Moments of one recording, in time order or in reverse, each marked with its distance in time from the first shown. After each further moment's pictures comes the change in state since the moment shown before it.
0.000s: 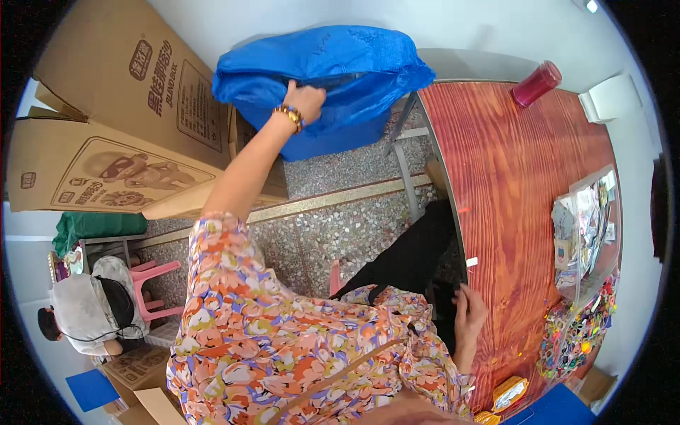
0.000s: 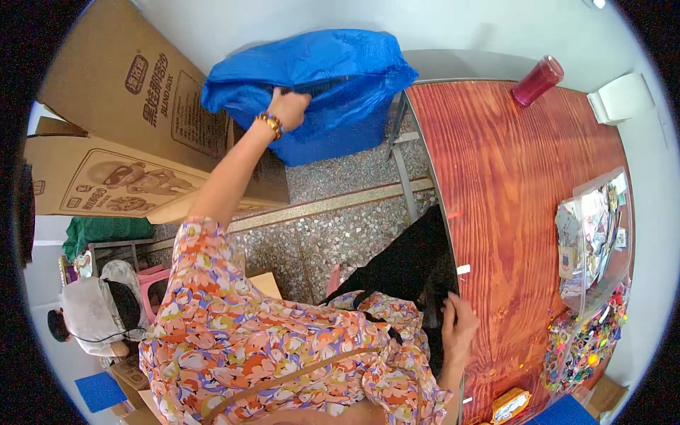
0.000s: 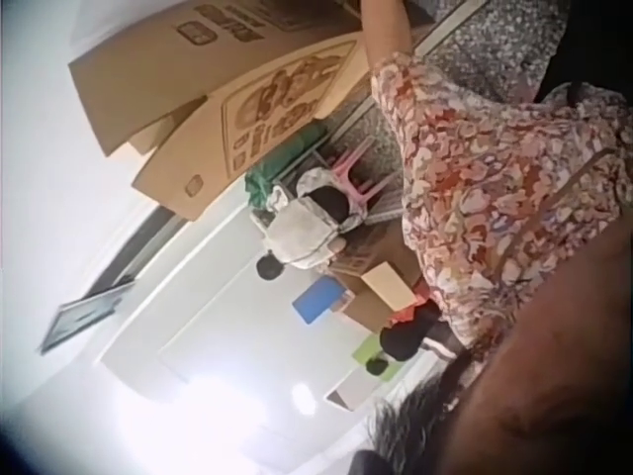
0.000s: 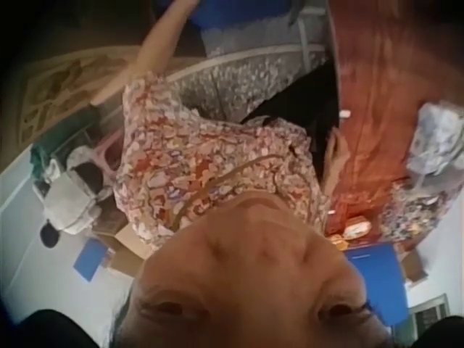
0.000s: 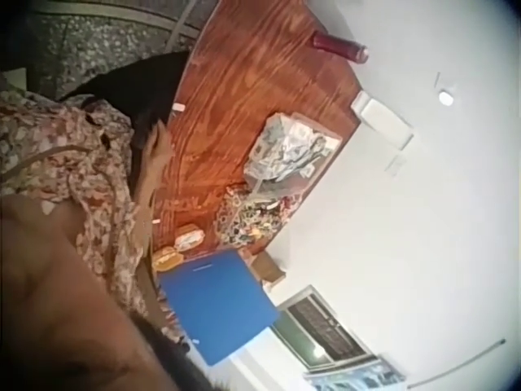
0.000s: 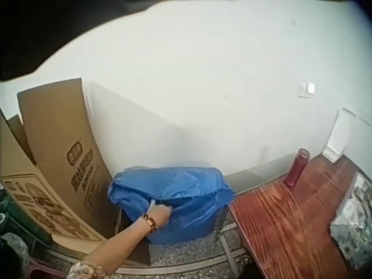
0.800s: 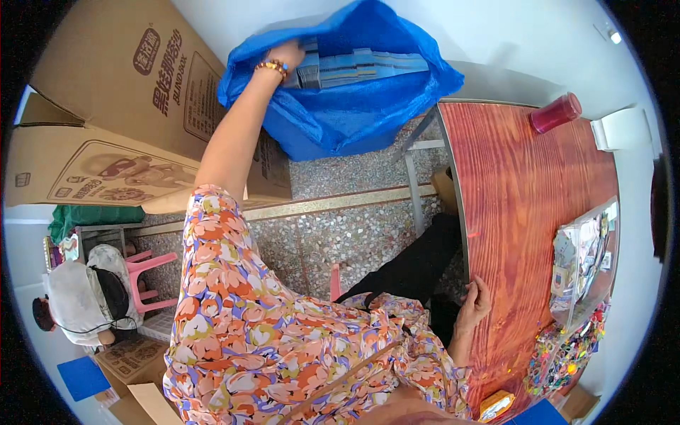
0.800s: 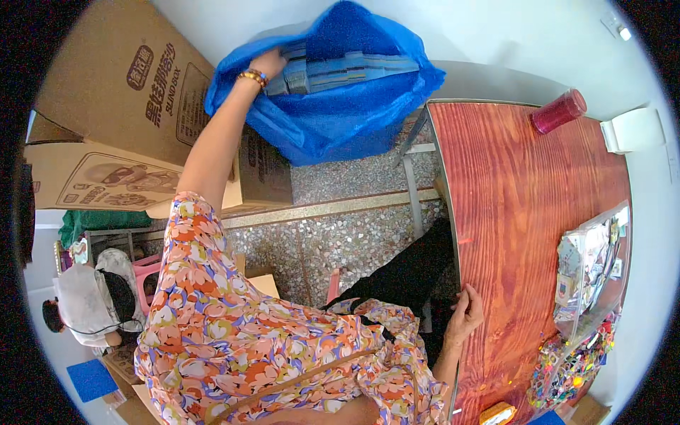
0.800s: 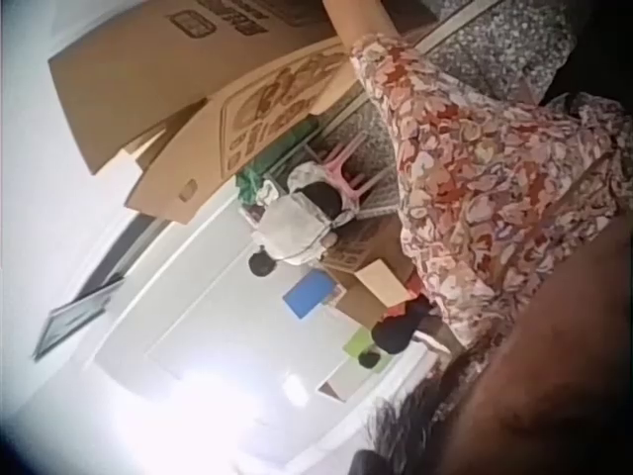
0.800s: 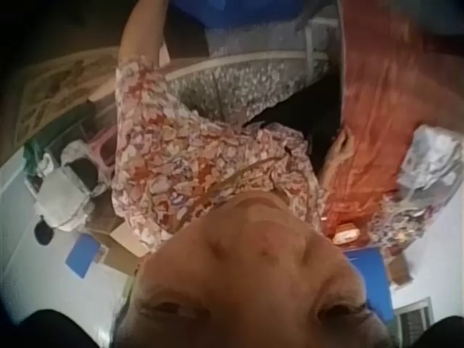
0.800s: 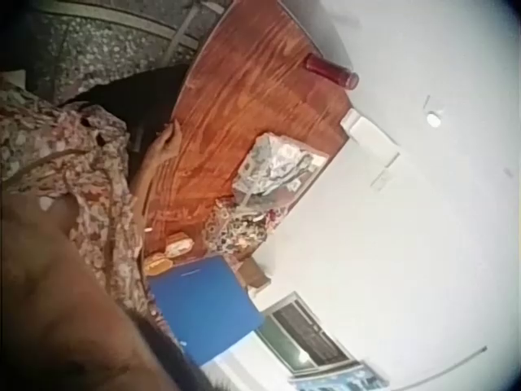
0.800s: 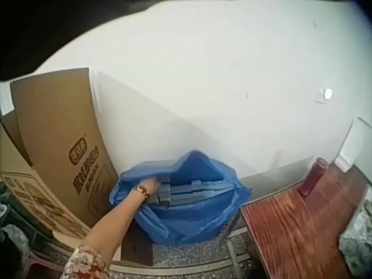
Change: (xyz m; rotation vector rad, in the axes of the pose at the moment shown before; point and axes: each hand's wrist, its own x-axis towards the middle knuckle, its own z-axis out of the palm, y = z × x) left_hand 0.072 -0.136 -0.013 -0.222 0.482 -0.244; right_hand 0.056 0.016 0.041 0.243 0.228 0.149
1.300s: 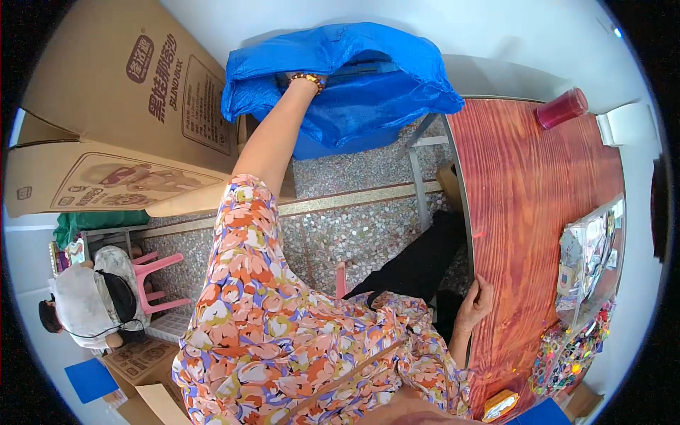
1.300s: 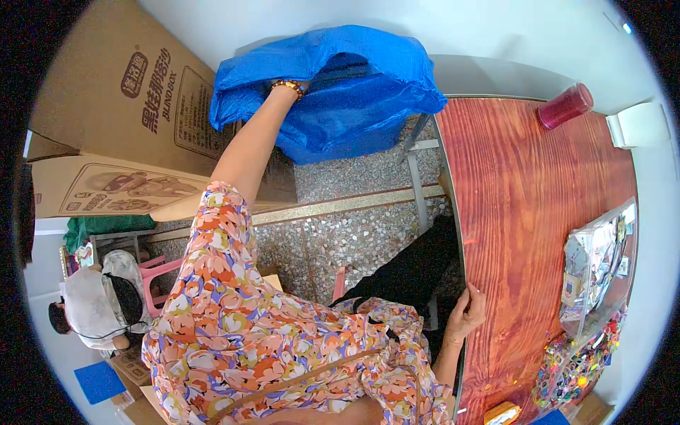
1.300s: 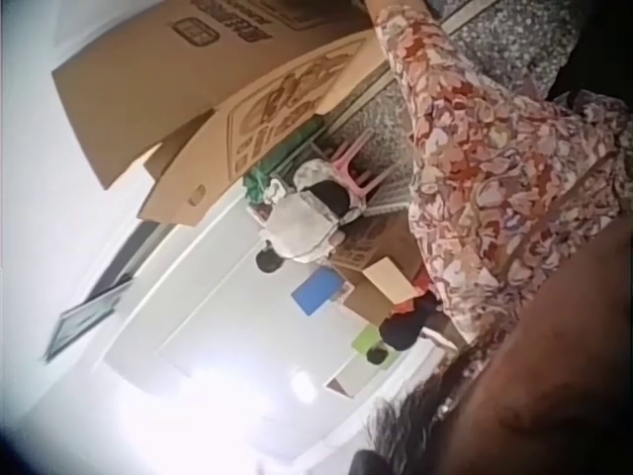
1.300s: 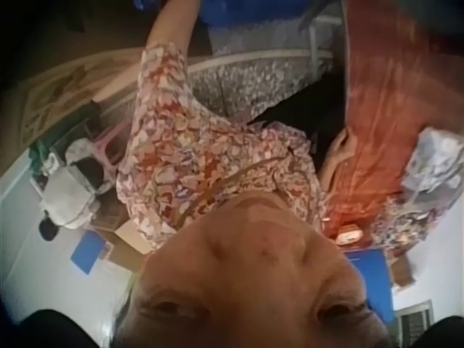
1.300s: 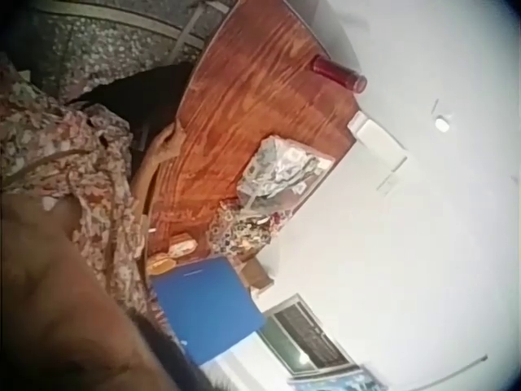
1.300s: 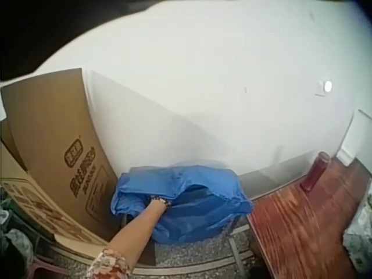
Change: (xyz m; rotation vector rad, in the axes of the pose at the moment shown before) left_hand -0.010 0.078 0.046 -0.013 0.120 -0.090; right_hand 0.002 0.006 0.007 -0.453 0.093 -0.301
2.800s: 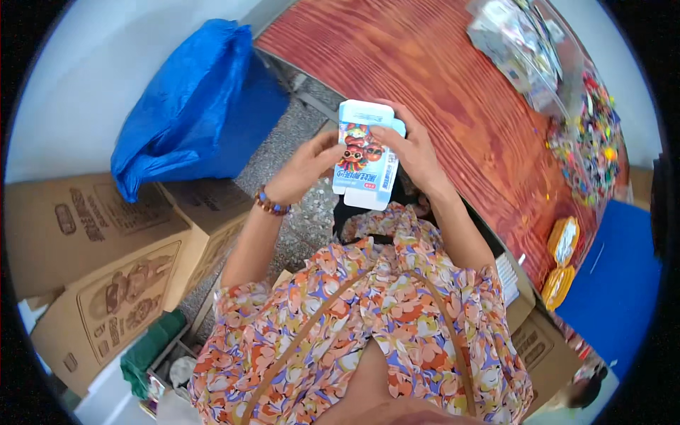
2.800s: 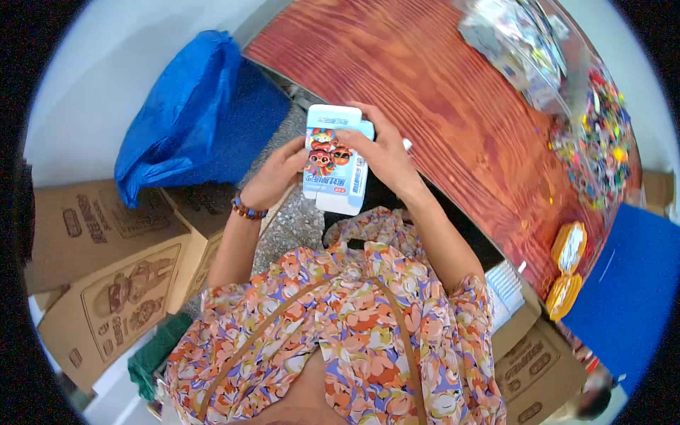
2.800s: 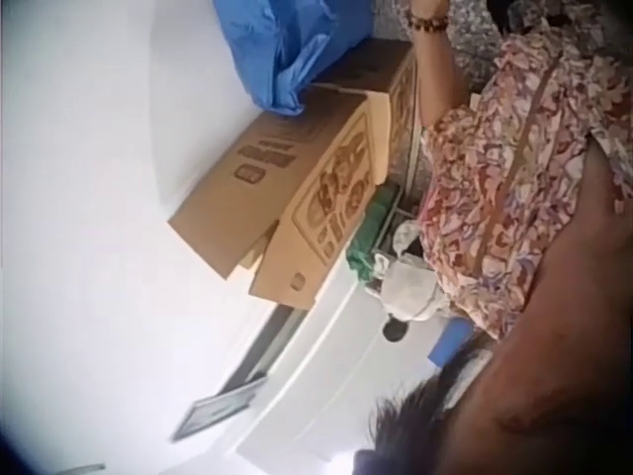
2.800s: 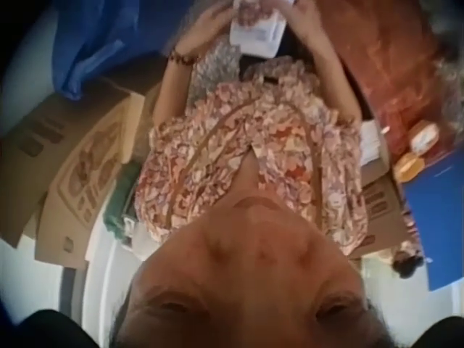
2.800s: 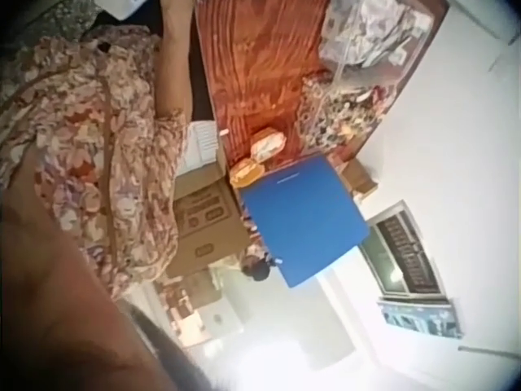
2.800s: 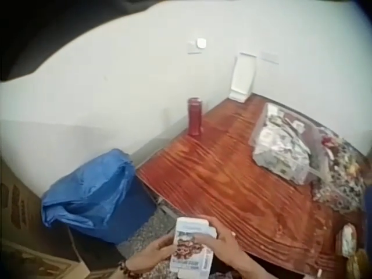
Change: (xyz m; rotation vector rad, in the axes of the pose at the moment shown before) left_hand -0.275 0.194 -0.120 -1.505 -1.532 -0.036; right_hand 0.059 -0.084 -0.024 1.075 -0.248 0.434
